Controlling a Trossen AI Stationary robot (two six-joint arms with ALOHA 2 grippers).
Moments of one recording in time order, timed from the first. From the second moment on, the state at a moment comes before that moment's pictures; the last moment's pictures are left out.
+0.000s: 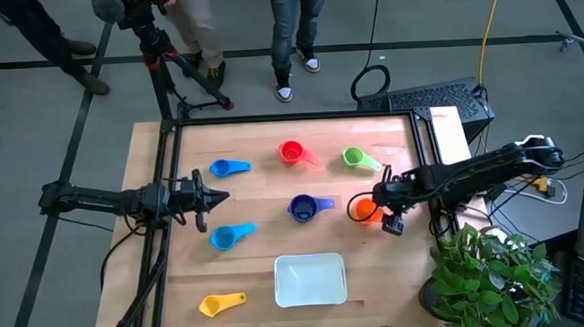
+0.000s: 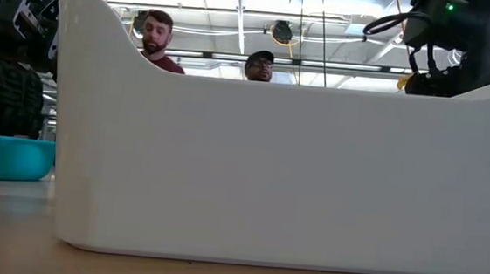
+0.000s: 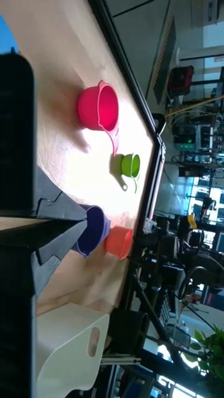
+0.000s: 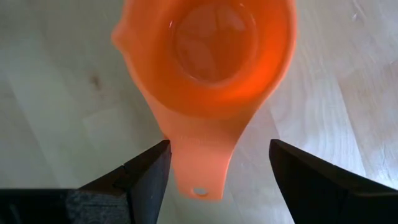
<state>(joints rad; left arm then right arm) -0.12 0.24 0.01 0.14 -0.27 -0.18 0.09 1.09 0.56 -0.81 -0.05 0.49</state>
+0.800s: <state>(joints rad) -0.12 0.24 0.01 0.13 -0.27 -0.18 0.19 1.13 0.56 -0.78 0.05 0.57</state>
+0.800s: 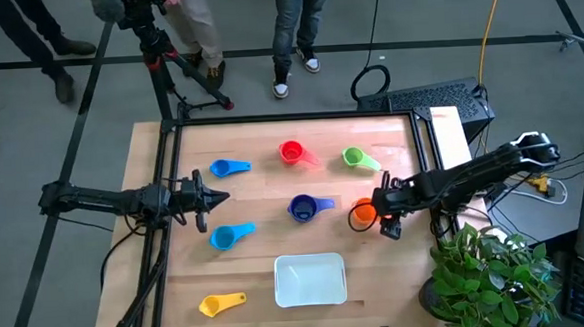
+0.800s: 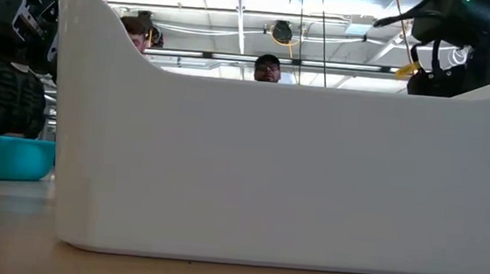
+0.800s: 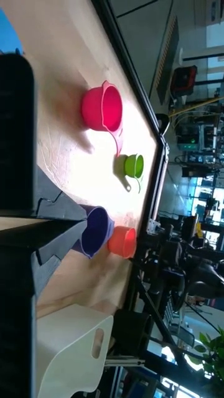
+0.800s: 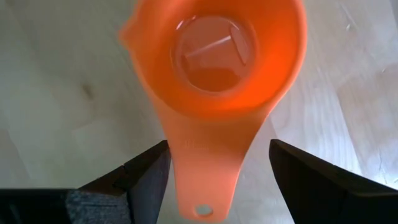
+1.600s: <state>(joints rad) -0.12 0.24 0.01 0.13 -0.27 -0.19 0.19 1.17 0.56 -0.76 0.03 0.57</state>
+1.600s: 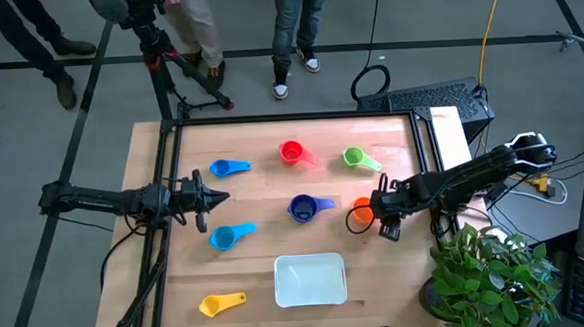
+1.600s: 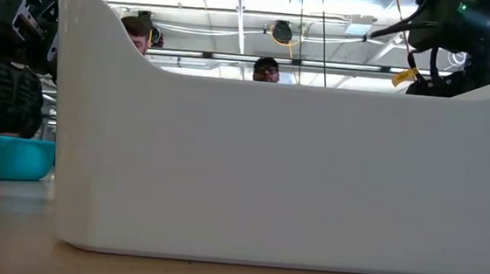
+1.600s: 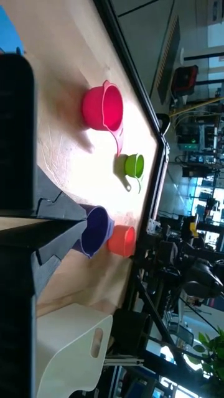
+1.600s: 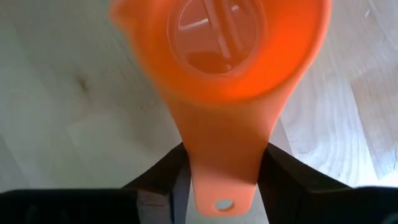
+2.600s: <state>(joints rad) -0.12 0.24 0.01 0.13 -0.27 -0.21 0.11 1.05 0.65 -0.54 0.11 0.38</state>
